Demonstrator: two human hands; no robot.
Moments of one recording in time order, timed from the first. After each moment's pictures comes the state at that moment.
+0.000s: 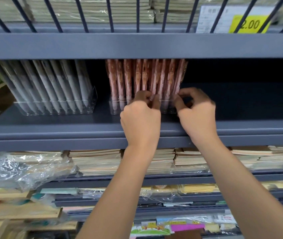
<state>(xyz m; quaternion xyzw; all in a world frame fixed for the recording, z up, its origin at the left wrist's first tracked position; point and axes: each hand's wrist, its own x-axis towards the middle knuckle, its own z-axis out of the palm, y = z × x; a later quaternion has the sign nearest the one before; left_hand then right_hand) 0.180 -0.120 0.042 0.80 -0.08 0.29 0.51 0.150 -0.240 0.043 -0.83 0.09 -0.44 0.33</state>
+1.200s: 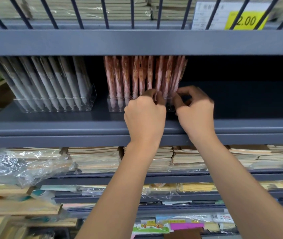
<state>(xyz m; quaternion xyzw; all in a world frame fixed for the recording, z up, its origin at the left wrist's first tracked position) 0.173 -0.128 0.051 0.83 -0.12 0.25 0.48 0.148 -0.240 0.046 -0.83 0.10 -0.43 0.35</state>
